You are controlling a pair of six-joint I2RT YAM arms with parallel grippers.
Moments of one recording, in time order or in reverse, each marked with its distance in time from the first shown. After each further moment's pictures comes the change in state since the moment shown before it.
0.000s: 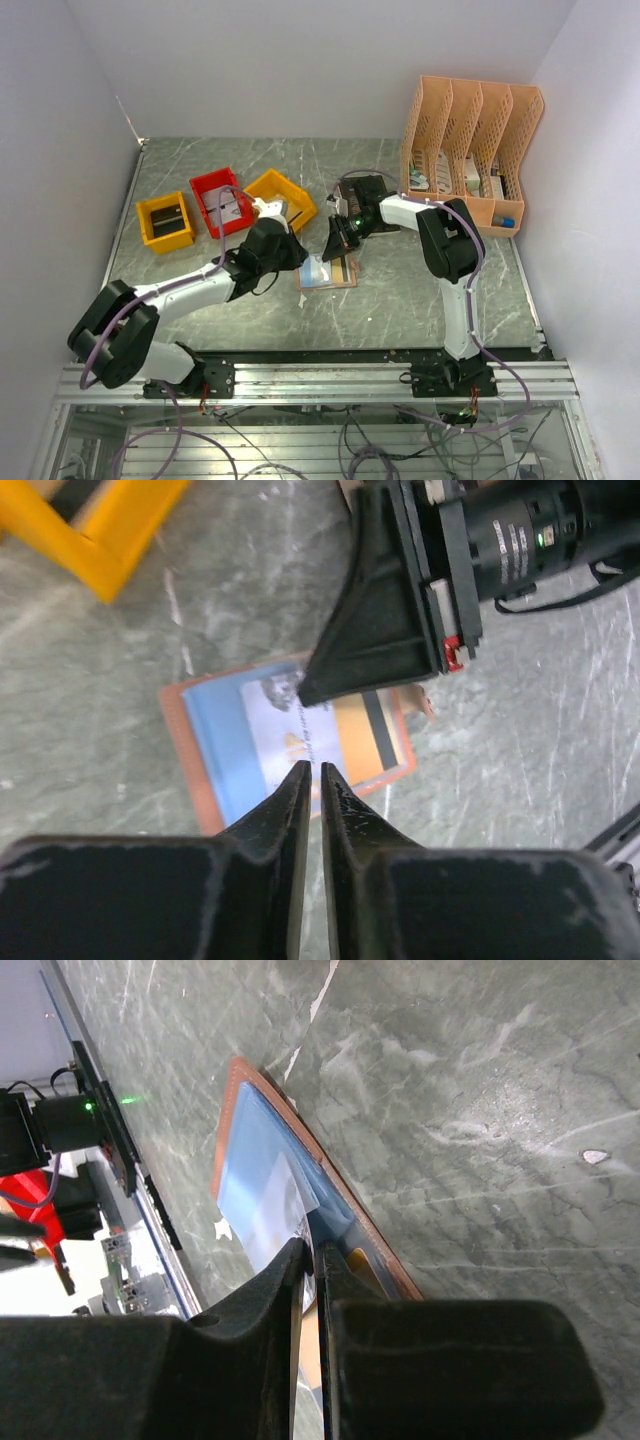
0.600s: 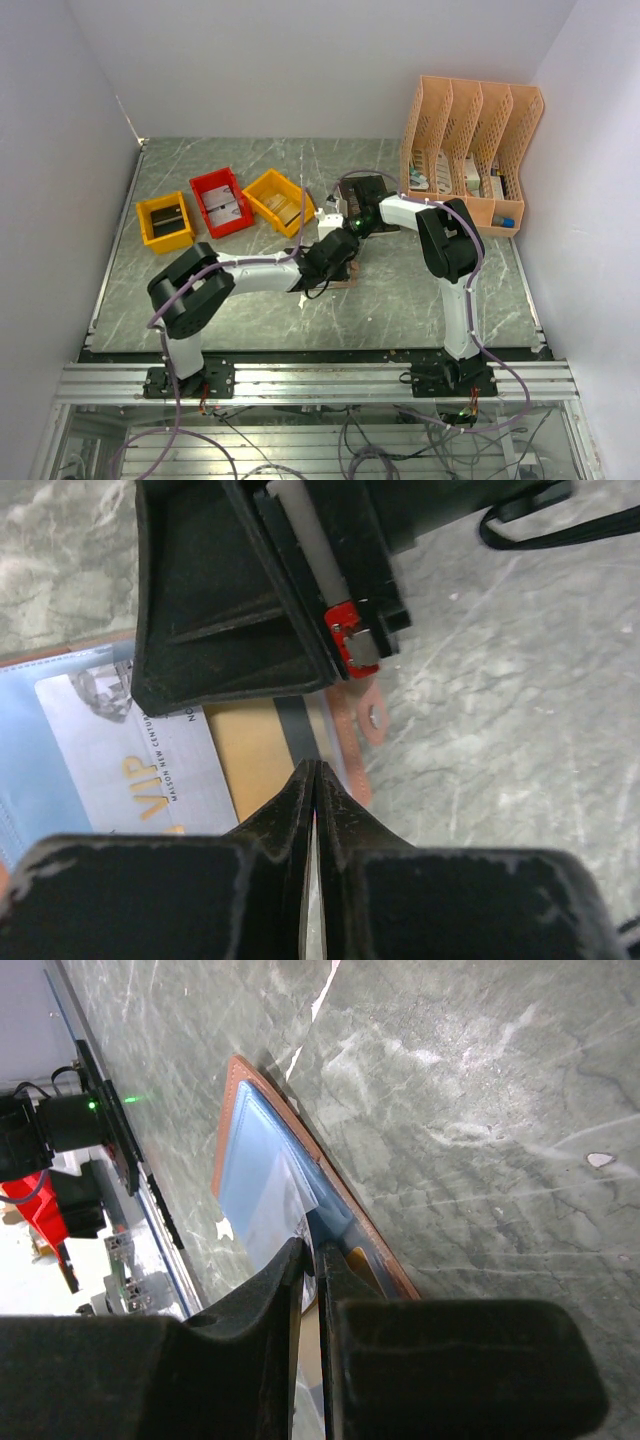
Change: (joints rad) left arm -0.281 0.432 0.363 -0.151 -0.232 -0.122; right arm 0.000 0.005 0.000 0.002 -0.005 0.001
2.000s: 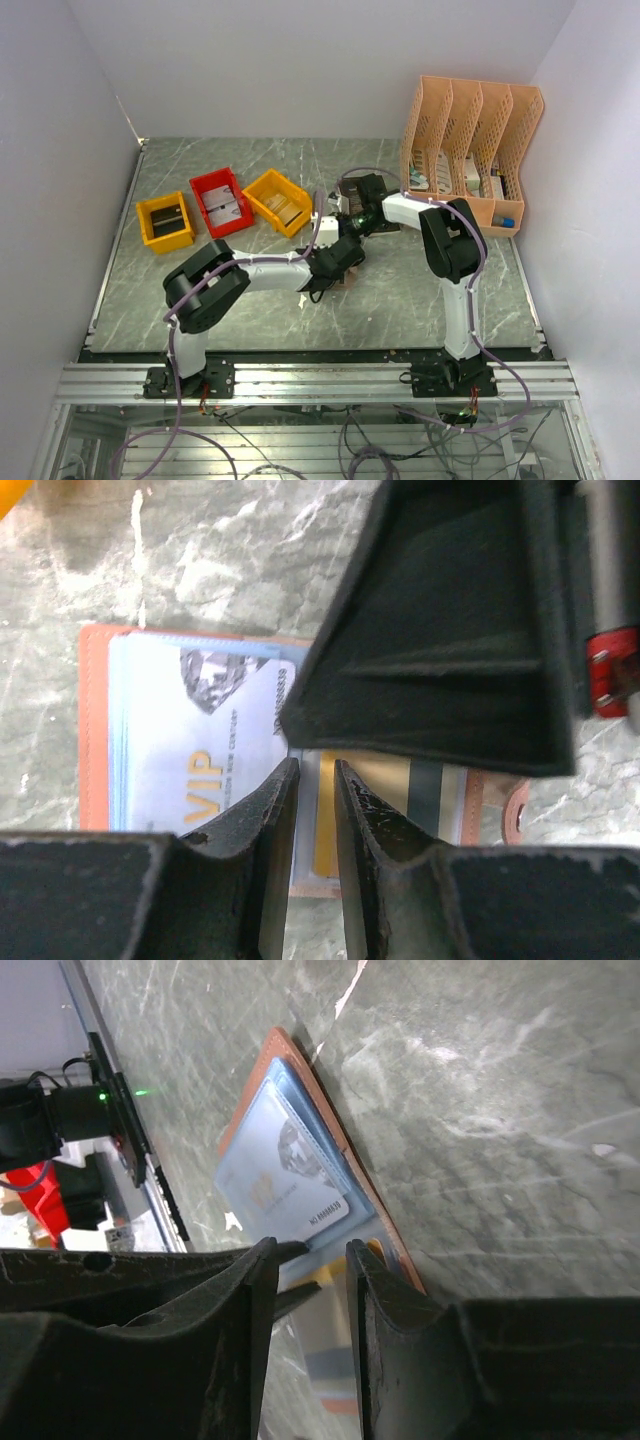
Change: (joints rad) left arm -0.031 0.121 0.095 -0.196 -0.315 -0.070; right arm -0.014 -0.008 0.007 -0.021 -0.038 -0.032
